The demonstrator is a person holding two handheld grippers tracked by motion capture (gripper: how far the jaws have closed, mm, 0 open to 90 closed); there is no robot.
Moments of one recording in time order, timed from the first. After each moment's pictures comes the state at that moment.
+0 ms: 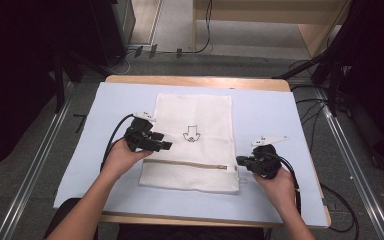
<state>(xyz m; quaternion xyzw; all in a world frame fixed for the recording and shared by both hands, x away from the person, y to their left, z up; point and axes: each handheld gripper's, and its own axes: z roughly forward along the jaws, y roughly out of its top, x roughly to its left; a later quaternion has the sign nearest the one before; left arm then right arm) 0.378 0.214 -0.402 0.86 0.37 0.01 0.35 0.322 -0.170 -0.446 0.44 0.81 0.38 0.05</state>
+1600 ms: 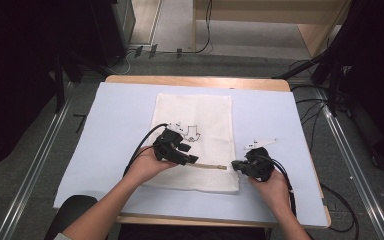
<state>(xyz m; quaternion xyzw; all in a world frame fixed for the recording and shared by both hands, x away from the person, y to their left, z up) 0.360 0.136 -0.418 0.89 0.29 -0.01 0.34 0.322 -0.156 -0.462 0.44 0.83 0.35 0.04</state>
